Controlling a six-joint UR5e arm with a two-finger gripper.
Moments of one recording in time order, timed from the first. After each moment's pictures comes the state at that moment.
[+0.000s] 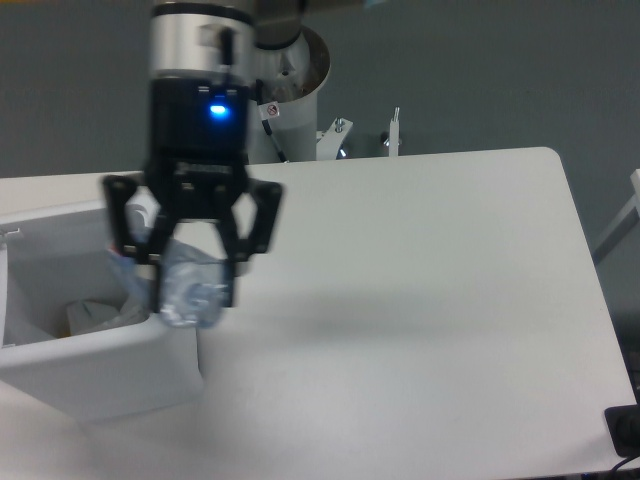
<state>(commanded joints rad) 2.12 -1.78 -1.35 -0.67 1.31 -0.35</state>
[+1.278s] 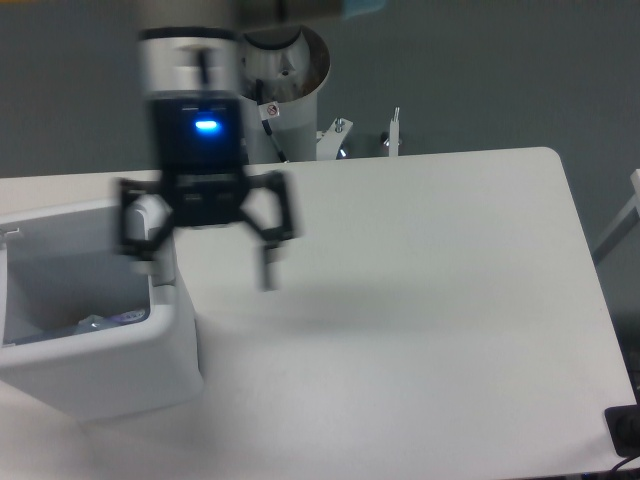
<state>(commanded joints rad) 2.39 -1.72 -1.46 -0.68 1.47 -0.02</state>
